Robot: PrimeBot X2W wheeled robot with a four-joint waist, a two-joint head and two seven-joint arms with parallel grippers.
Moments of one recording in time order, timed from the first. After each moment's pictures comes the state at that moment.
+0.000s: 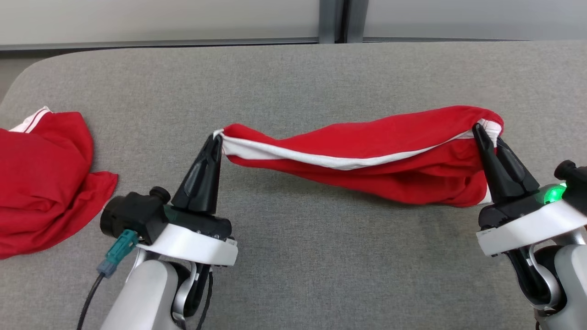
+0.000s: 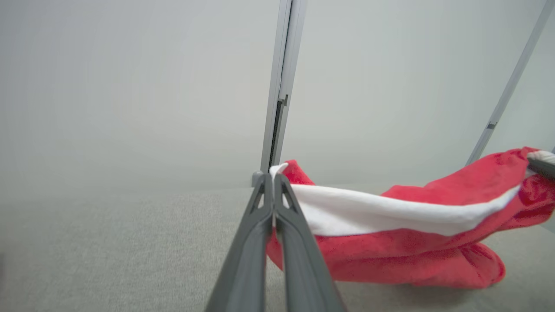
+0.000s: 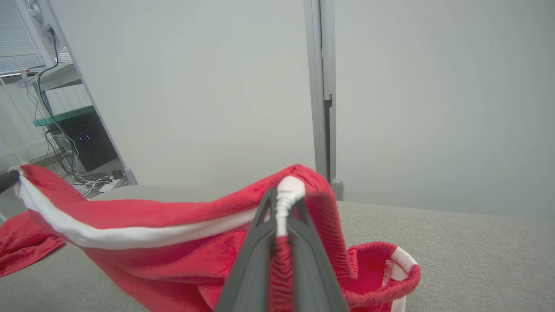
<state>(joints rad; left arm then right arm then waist) -0.26 0.09 -0.29 0.14 -0.34 -0.03 -0.24 -0.28 -0.35 0.26 0.04 0.48 0.13 -0.04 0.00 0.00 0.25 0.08</state>
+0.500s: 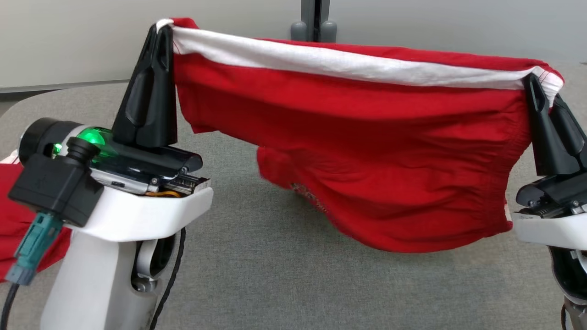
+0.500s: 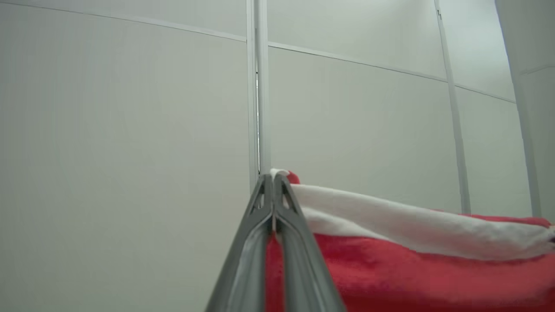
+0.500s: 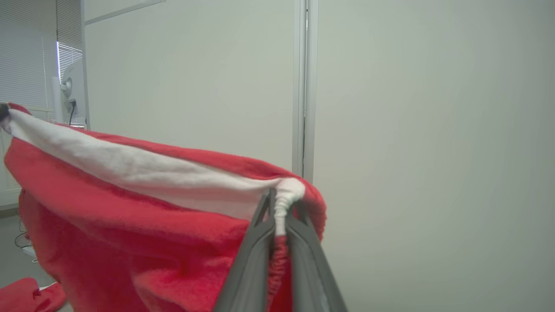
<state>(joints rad) -0.42 0.14 -0.23 -0.24 -0.29 0.04 -0.18 -0.27 -0.33 0.12 -0.28 0.41 0.13 -0.02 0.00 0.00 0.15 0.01</state>
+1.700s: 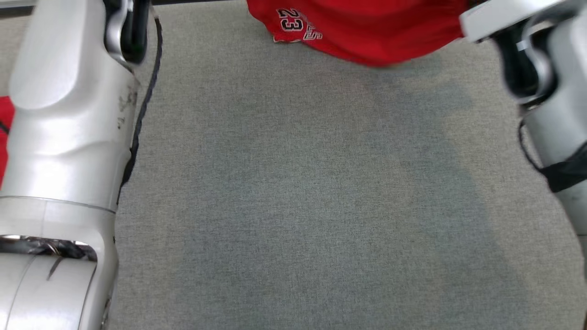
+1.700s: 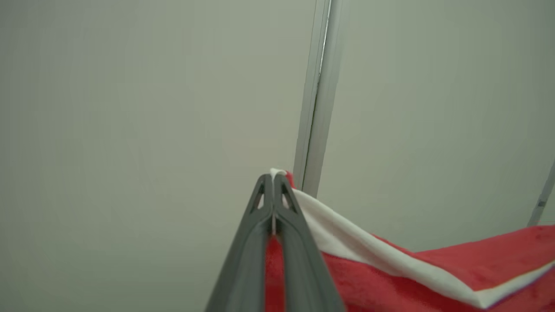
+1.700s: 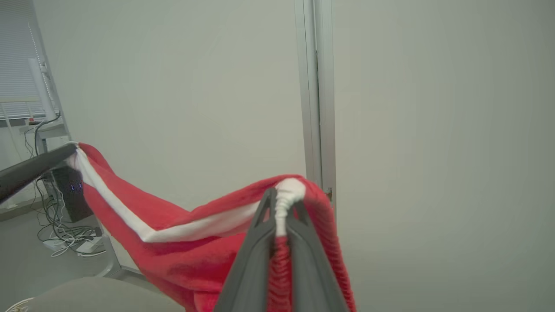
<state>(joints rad) -1.25 0.07 -0.19 0.80 -0.40 -0.09 -0.26 -1.14 -0.30 0.50 0.53 0.63 0.13 -0.15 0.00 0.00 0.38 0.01</state>
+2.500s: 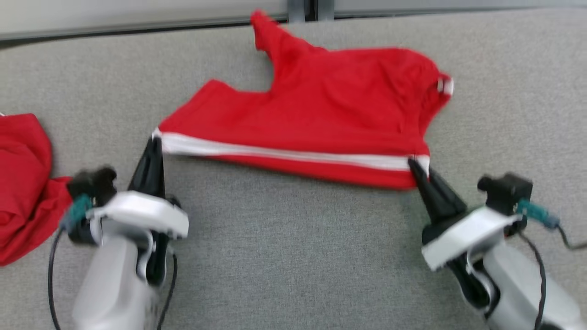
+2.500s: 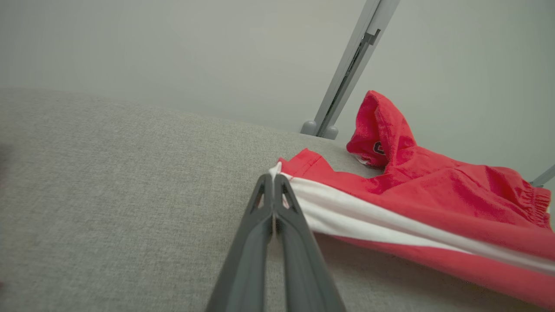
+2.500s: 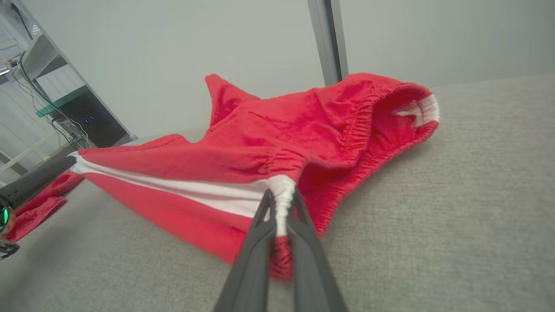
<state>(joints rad) -0.54 0.05 -0.02 0.70 -0.37 -0.12 -0.26 -0.52 -0.33 0.65 0.50 0.76 0.13 -0.26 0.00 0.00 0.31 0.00</state>
